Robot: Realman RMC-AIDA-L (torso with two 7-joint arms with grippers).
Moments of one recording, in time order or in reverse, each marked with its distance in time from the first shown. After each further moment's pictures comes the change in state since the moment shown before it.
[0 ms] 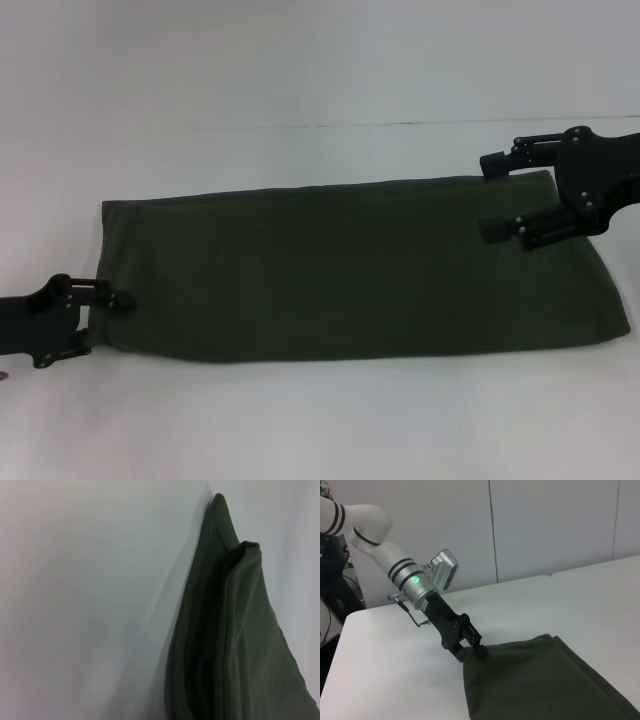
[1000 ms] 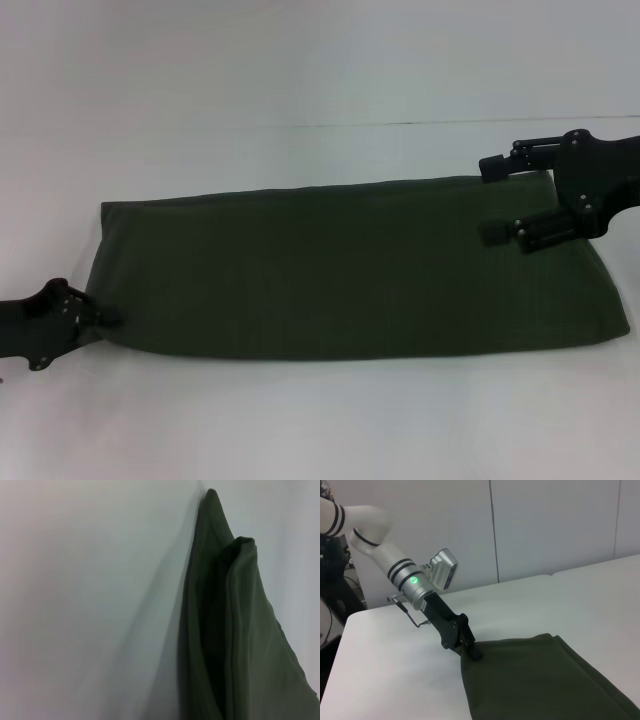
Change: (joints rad) left arm 0.008 0.002 -0.005 0.004 0.002 0.014 0.042; right arm -0.003 0.004 0.003 0.000 -0.003 -0.001 0.005
